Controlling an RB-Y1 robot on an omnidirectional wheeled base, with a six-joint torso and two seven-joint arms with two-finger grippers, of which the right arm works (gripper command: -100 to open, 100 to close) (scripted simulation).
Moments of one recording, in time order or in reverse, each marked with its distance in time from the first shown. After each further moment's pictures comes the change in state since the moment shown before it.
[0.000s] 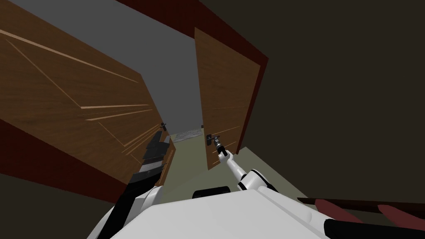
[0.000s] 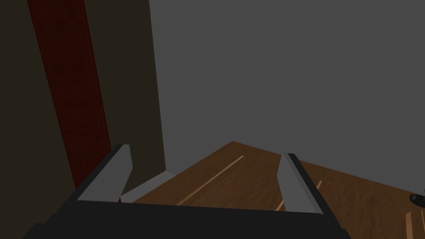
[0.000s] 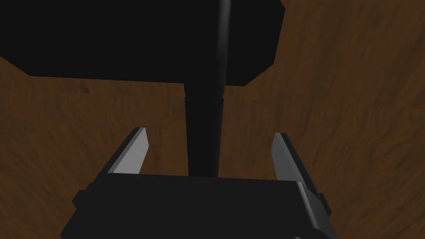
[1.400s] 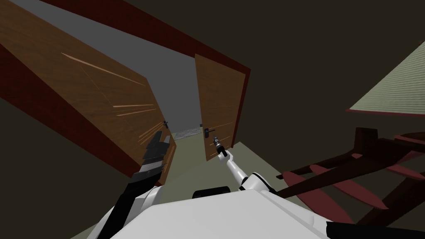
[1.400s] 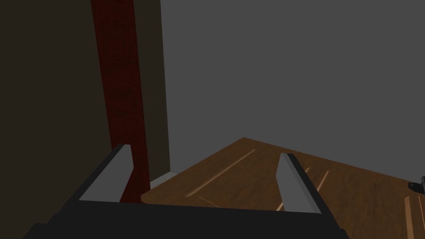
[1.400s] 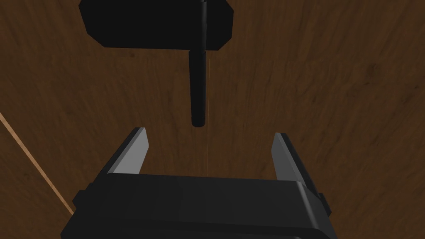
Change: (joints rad) arm 0.044 0.006 0.009 -0.090 0.006 0.010 0.006
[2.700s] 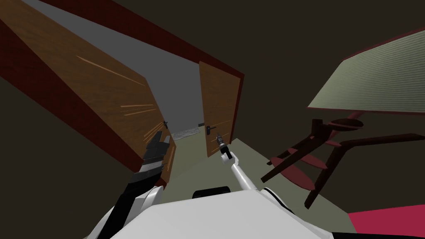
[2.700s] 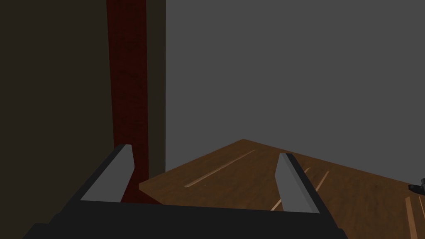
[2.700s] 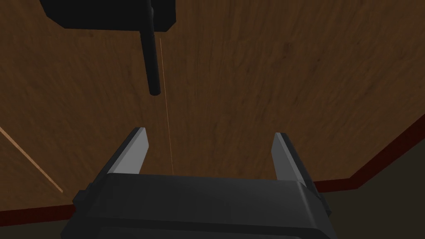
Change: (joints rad) arm 0.179 -0.038 -0.035 -0.317 0.008 -0.001 0.049
